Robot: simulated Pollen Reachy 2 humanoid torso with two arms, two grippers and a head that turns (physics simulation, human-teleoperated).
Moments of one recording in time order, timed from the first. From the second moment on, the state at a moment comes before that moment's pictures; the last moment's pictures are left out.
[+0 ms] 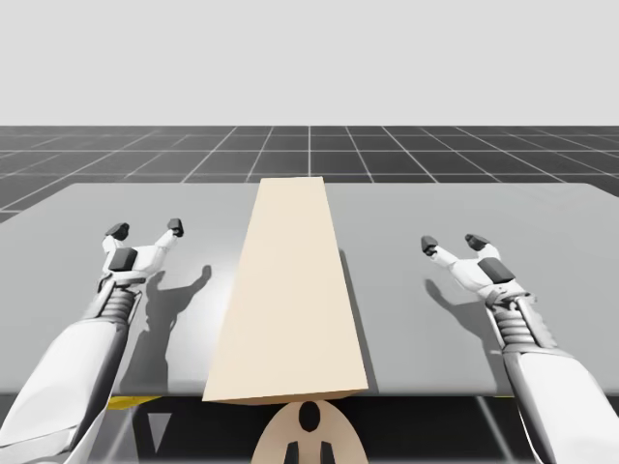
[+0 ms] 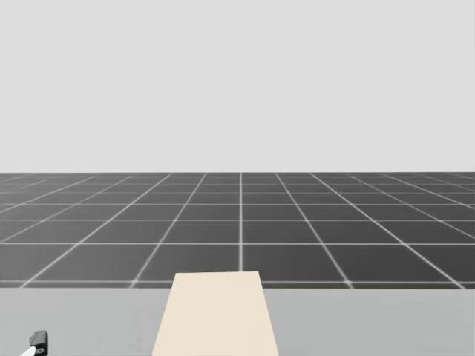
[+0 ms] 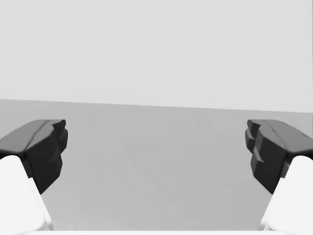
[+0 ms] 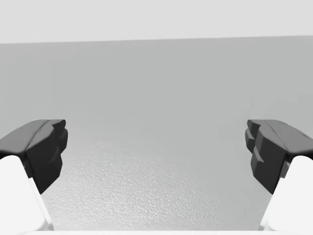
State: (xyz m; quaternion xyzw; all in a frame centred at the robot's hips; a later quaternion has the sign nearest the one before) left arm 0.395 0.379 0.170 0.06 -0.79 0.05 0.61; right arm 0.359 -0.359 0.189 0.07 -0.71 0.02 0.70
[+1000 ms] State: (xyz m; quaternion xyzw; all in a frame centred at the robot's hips) left arm 0.342 0.275 0.153 -0.15 -0.67 -0.34 0.64; right arm 0.334 -0.302 0.181 0.17 -0.69 0.28 0.64
